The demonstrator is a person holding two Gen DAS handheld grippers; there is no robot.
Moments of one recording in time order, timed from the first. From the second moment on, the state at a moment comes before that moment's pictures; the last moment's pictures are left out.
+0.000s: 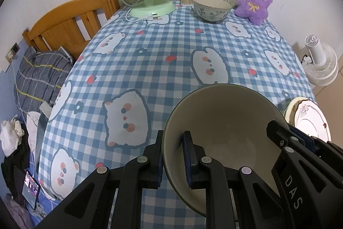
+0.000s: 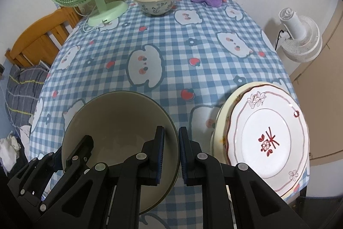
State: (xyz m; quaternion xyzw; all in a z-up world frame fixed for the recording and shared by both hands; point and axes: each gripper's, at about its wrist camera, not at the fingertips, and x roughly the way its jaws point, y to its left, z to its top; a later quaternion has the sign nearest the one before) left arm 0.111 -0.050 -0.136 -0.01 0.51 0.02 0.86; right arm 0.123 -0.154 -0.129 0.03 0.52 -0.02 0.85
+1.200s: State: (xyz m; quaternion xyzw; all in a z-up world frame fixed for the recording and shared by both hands) left arm 0.112 -0.052 -0.115 0.00 0.50 0.01 0.87; right arm 0.124 -0.153 -0.098 0.01 0.50 0.00 0.86
